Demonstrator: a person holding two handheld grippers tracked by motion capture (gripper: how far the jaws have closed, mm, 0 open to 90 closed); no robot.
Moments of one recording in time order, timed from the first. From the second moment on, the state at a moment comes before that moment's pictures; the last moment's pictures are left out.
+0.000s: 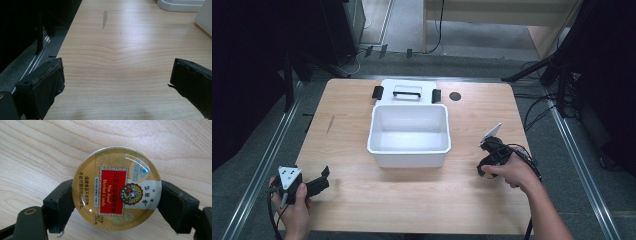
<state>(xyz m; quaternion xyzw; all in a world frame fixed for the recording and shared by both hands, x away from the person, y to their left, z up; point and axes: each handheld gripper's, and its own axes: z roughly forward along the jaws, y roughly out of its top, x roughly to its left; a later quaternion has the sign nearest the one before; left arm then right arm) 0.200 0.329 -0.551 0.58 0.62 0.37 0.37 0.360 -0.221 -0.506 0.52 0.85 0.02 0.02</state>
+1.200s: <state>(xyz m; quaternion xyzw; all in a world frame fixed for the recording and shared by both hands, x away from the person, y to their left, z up) 0.200 0.329 -0.551 0.58 0.62 0.37 0.37 0.367 -0.223 -0.510 0.49 0.87 0.02 0.01</state>
